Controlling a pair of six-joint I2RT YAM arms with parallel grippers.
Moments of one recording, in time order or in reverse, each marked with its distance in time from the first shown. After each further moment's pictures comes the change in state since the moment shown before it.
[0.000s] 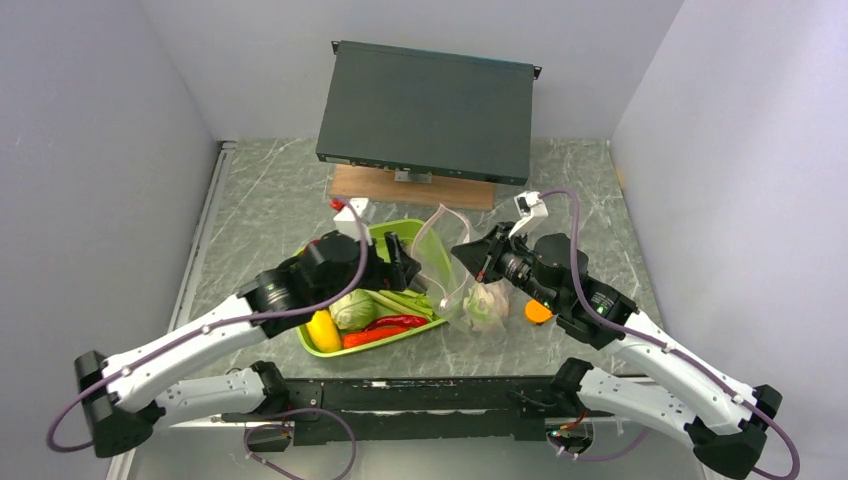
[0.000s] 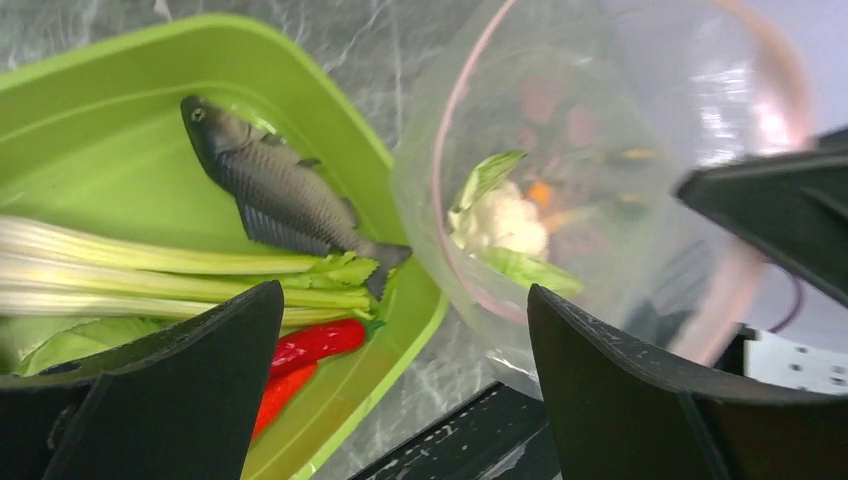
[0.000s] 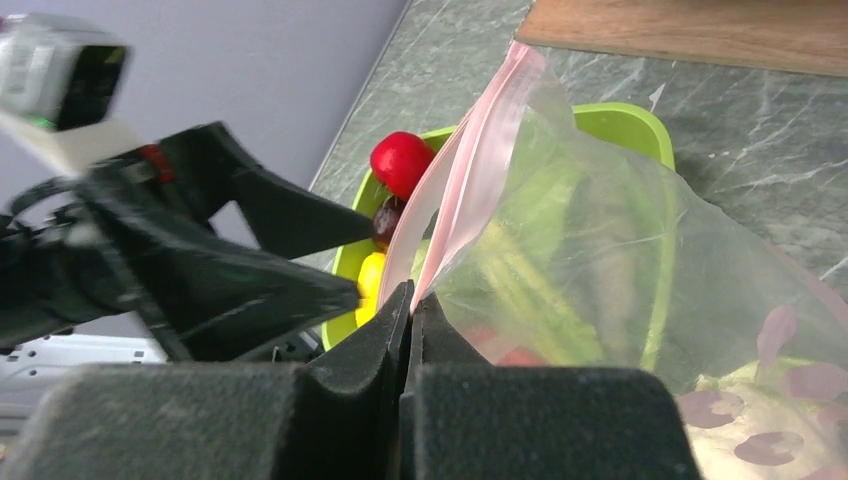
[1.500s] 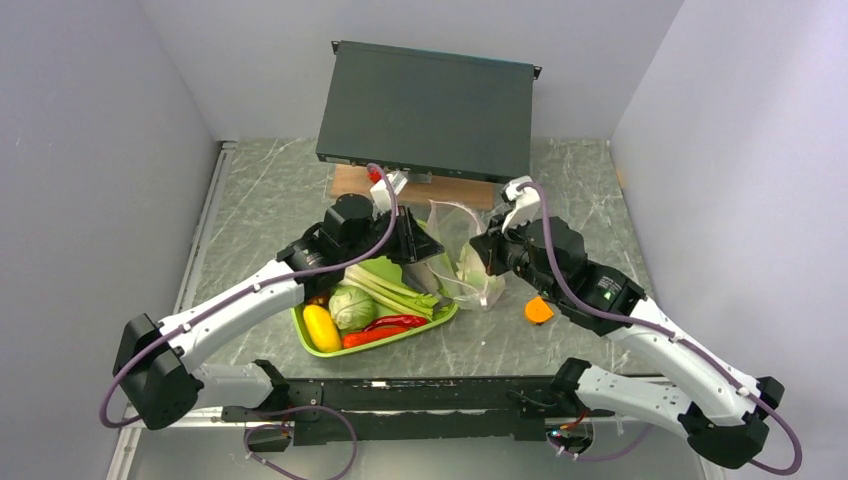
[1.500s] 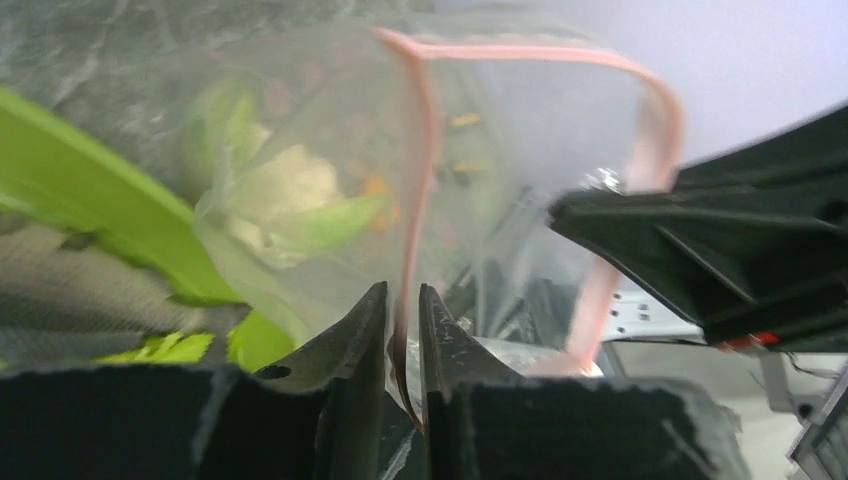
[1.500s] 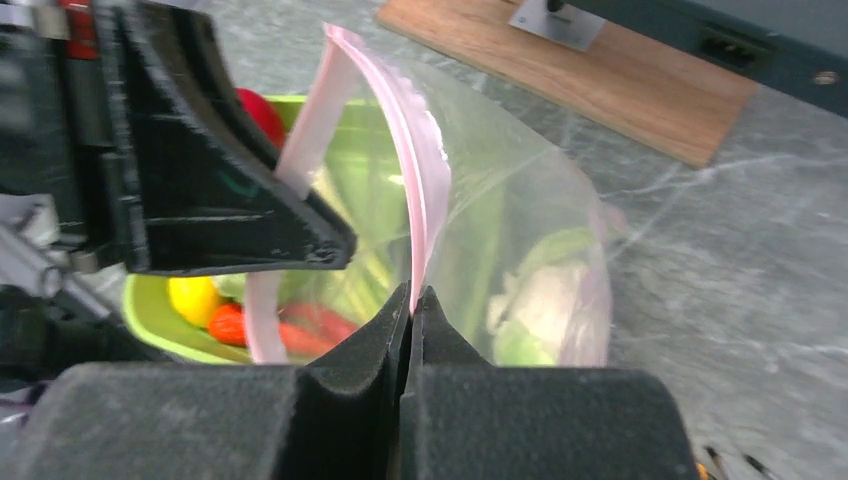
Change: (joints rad) left arm 0.200 0.329 0.068 0.312 0.546 -0.064; right arm 0.000 0.081 0.184 -0.235 0.108 -0.352
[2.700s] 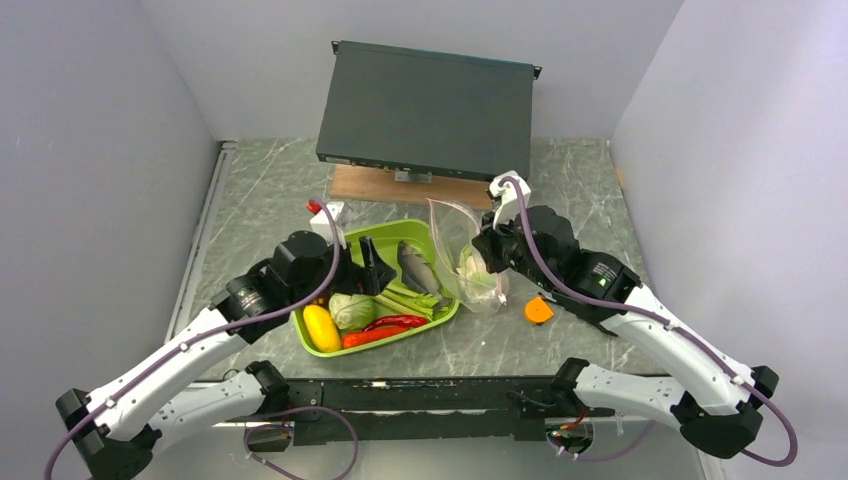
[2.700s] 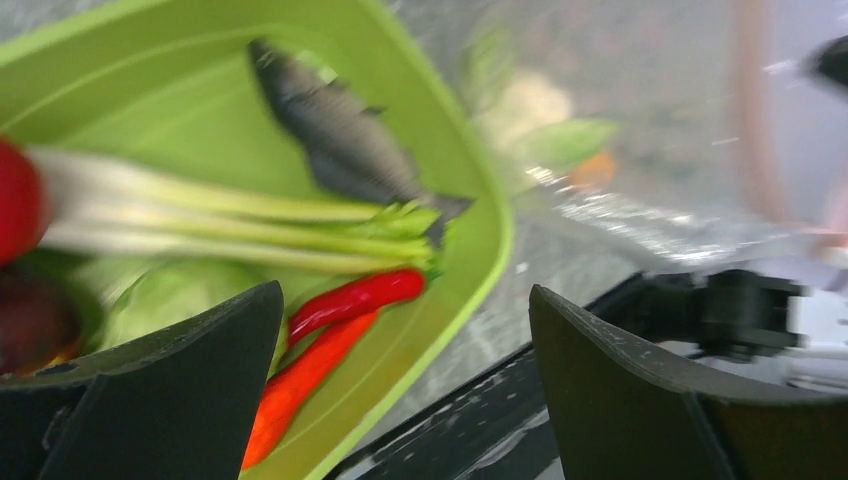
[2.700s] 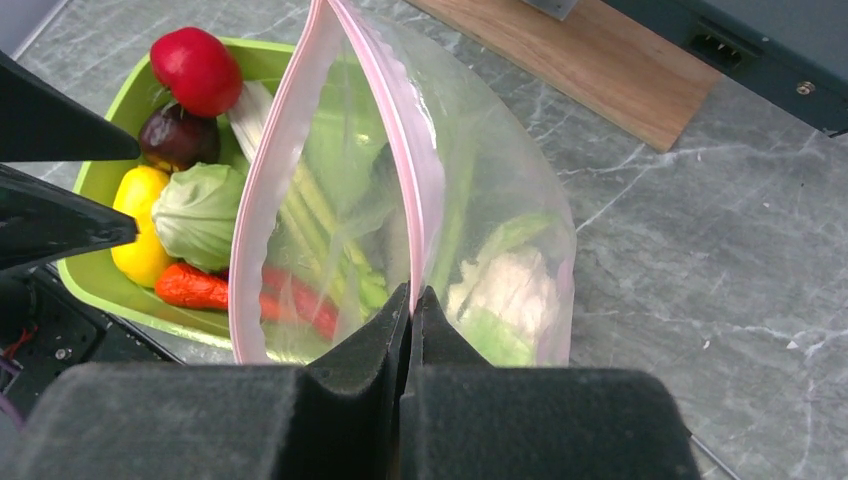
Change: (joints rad) left arm -0.017 -0.393 -0.103 -0.406 -0.323 0.137; right arm 0.000 0.087 0.121 -0.166 0.023 -0.109
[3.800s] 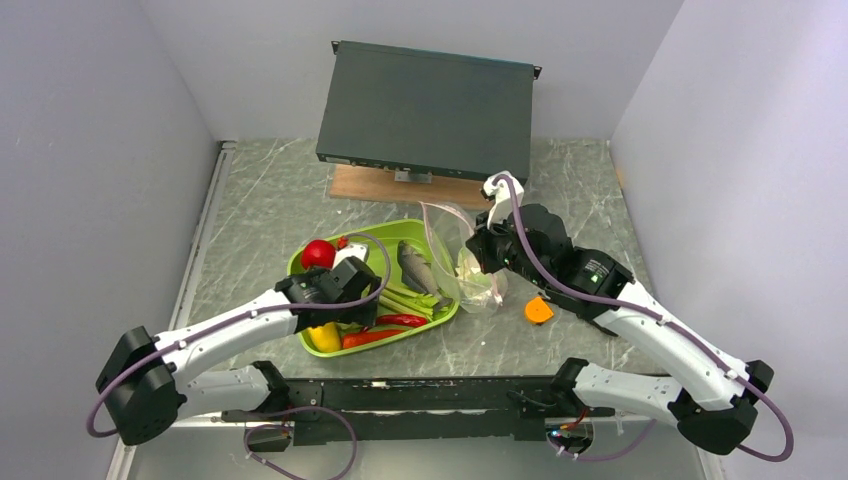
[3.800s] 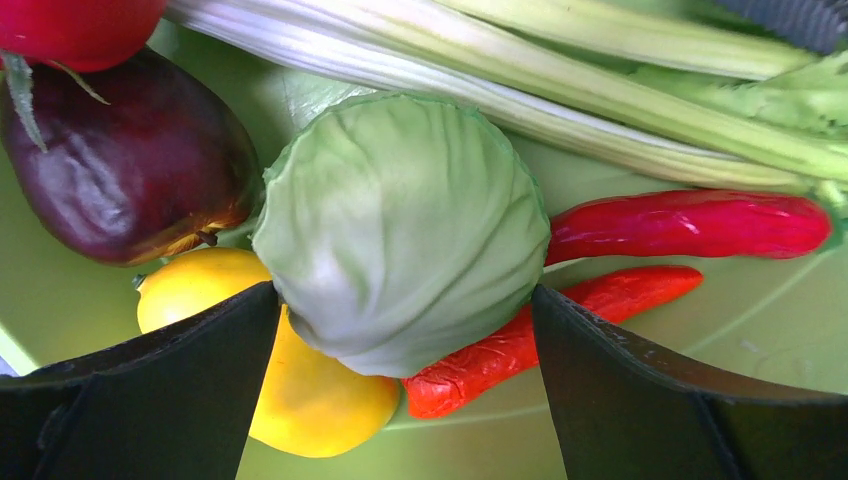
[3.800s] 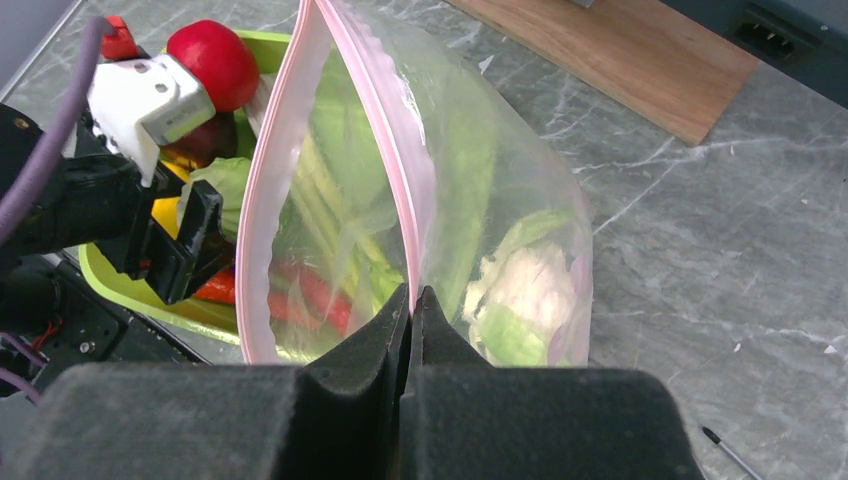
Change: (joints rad) left arm -0.057 0.264 -0.175 -0.206 -0.294 0.011; right arm 0.000 0.034 -0.002 0.012 -0.031 0.029
